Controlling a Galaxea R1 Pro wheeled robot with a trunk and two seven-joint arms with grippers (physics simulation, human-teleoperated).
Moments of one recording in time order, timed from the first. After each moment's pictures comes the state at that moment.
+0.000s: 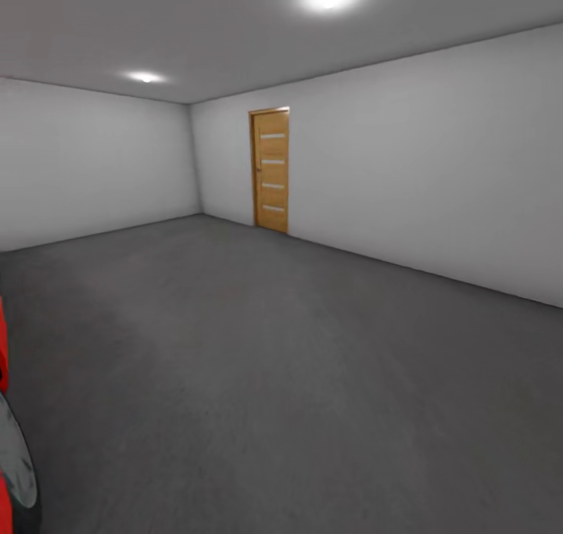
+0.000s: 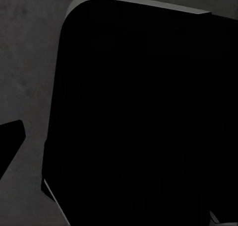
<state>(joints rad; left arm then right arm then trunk) 0.00 -0.02 0.01 -0.03 0.21 -0.03 0.01 0.00 0.00 0.00 0.00 0.12 -0.12 0.00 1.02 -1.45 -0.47</state>
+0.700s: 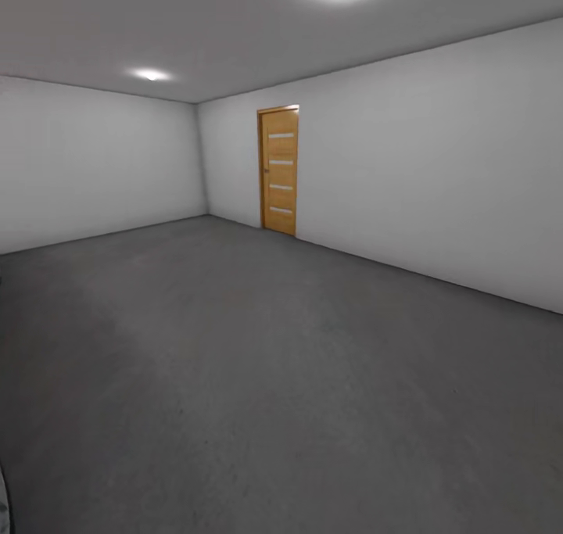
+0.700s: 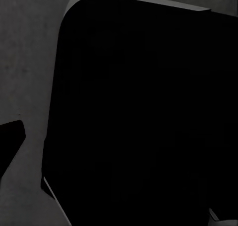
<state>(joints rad) 0.00 -0.02 0.01 -0.03 0.21 -0.02 0.01 0.00 -0.01 0.01 0.00 0.12 -0.12 0.00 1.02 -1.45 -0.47</state>
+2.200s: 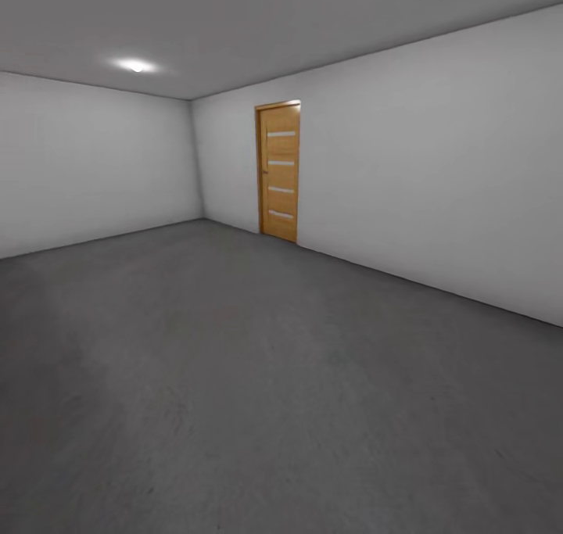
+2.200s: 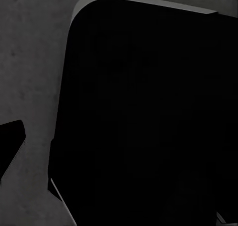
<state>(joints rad) 0.00 -0.01 0.01 -0.03 0.21 -0.02 0.01 0.00 -0.01 0.01 0.00 0.12 -0.12 0.00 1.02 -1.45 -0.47</state>
